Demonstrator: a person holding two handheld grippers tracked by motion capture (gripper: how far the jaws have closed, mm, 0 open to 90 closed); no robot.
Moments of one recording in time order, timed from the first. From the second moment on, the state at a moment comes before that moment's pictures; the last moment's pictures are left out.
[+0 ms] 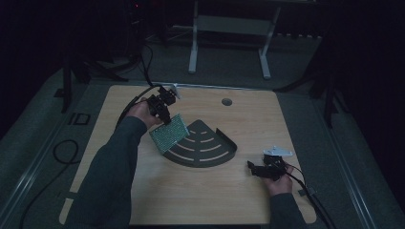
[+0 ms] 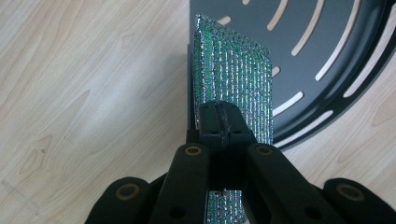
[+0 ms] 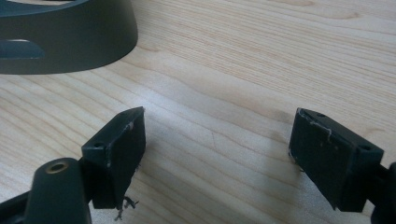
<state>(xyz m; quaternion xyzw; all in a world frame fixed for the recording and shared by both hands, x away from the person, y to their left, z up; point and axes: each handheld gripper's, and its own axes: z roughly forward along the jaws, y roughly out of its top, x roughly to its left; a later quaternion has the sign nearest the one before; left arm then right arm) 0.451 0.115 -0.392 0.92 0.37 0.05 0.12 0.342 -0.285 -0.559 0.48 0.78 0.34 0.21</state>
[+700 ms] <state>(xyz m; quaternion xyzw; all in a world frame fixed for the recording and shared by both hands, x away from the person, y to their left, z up) 0.465 0.104 -0.403 0.92 0.38 0.06 0.12 0.342 -0.285 -0.559 0.48 0.78 0.34 0.21</state>
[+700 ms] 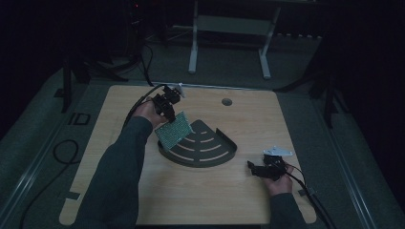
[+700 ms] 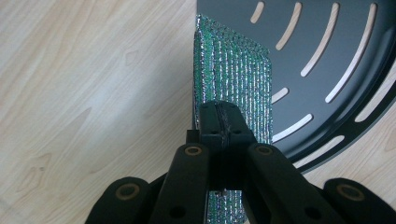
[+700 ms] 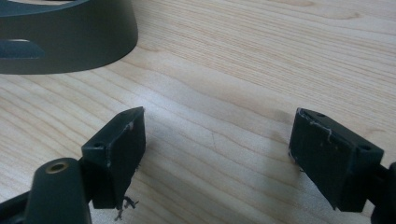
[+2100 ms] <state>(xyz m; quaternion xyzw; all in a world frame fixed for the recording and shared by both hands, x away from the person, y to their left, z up) 0.472 0.085 -0.436 0.92 0.37 0.06 0.08 0.343 -0.285 -0.559 0.48 0.79 0.34 0.21</state>
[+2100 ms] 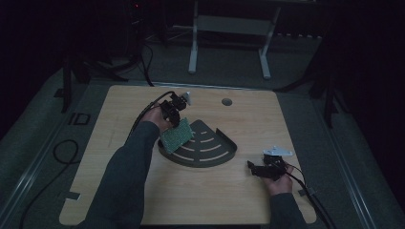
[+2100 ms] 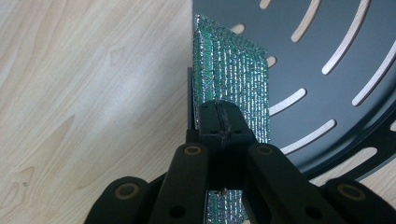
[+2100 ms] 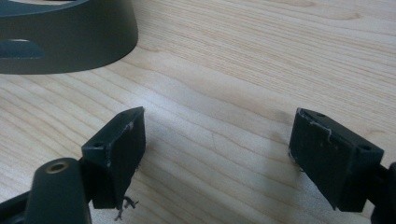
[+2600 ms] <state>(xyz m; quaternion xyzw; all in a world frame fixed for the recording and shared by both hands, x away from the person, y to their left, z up) 0.471 0.082 -0.445 0.93 0.36 0.06 0.06 0.343 -0.285 -0.559 0.47 0.79 0.34 0.21</state>
